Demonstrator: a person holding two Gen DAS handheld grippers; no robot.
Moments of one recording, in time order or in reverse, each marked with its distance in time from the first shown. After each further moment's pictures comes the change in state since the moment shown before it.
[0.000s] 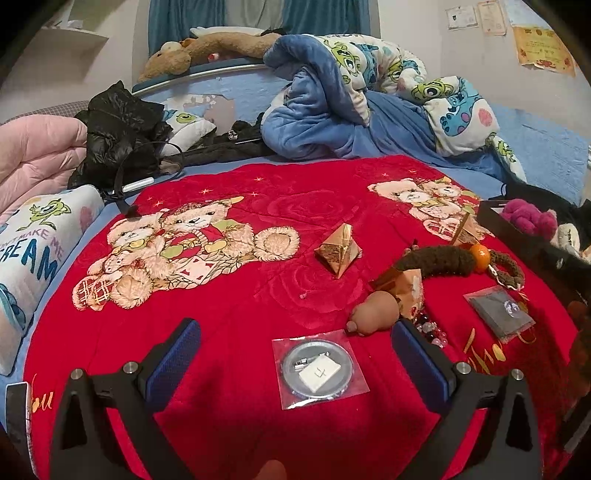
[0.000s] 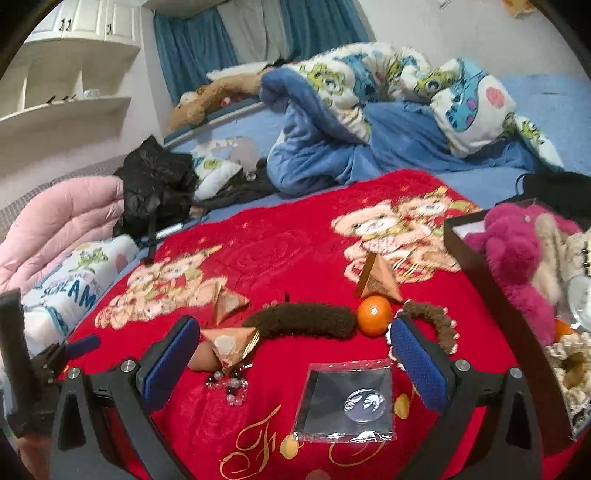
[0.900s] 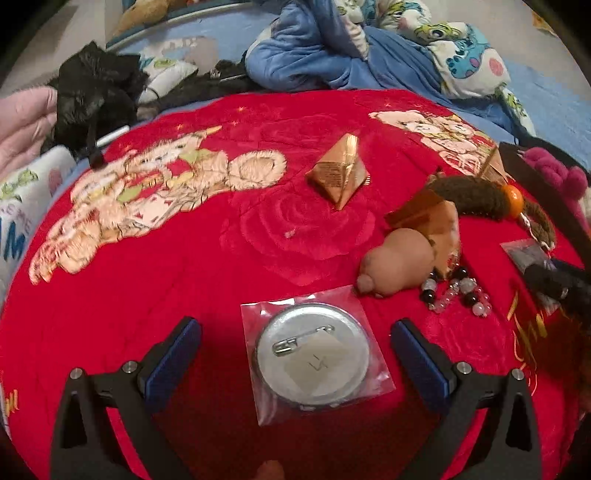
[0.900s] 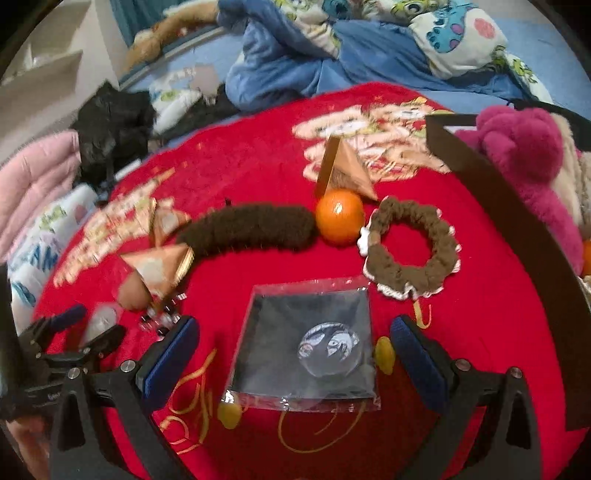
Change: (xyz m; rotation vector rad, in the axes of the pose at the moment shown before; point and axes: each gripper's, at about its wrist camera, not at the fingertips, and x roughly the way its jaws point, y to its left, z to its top) left arm 0.074 -0.005 -0.018 0.009 0.249 -0.040; right arm 0.050 -0.024 -0.035 0.050 0.314 -0.127
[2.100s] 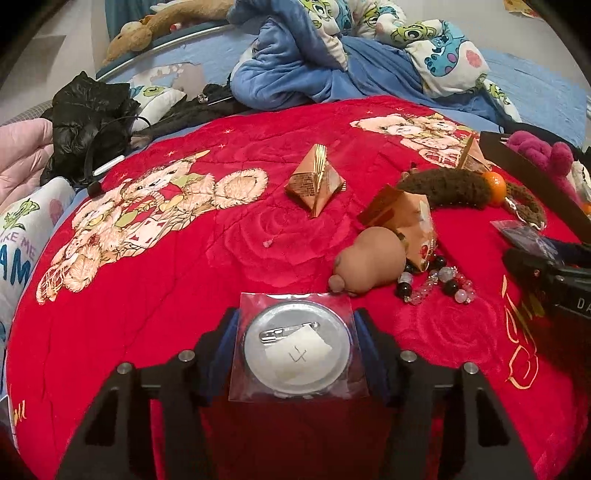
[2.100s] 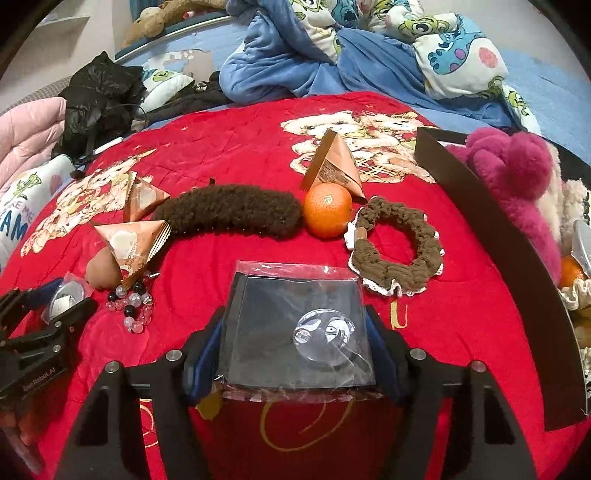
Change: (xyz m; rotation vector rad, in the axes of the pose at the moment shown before) left arm -0.011 -0.020 -0.009 0.100 -0.079 0.026; right arm 0.003 0.009 -0.007 -0.086 -0.020 -0.137
